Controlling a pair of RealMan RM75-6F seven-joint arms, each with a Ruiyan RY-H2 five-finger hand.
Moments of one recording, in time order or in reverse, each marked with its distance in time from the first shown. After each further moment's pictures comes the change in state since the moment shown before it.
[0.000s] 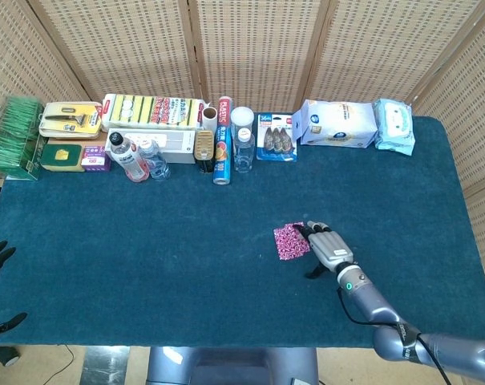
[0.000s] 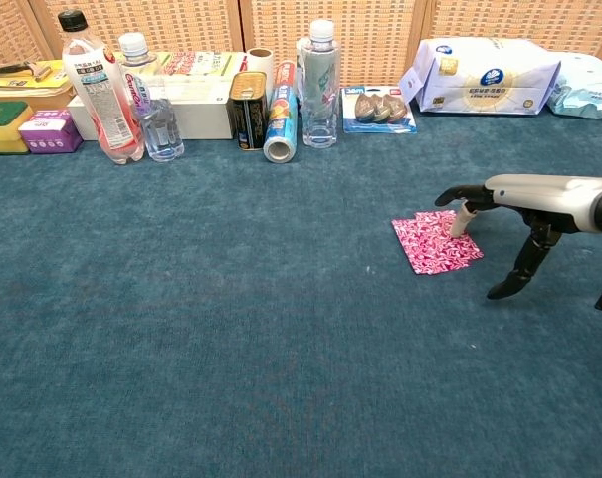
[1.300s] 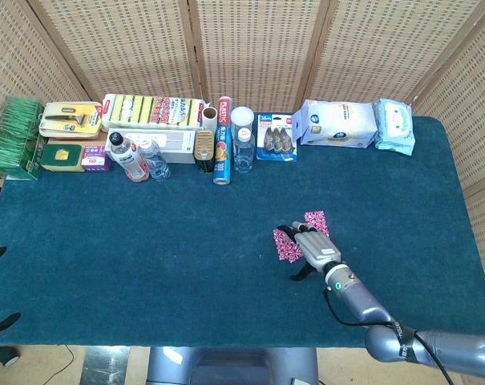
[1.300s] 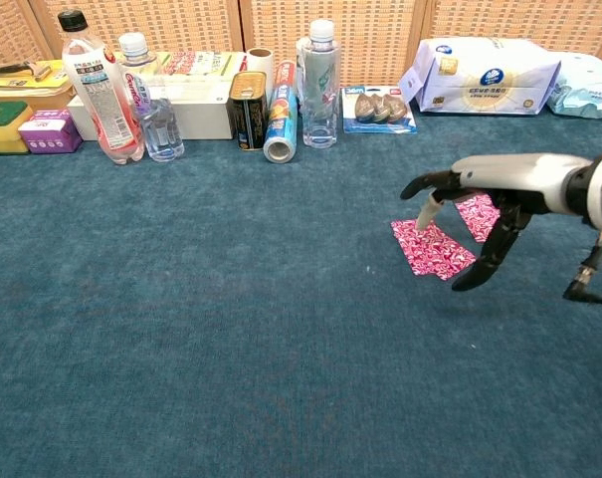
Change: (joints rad) left arm 0.008 0.012 0.002 0.031 0.011 0.034 -0.076; right arm 0.078 0.043 0.037 -0.185 0.125 0.012 -0.043
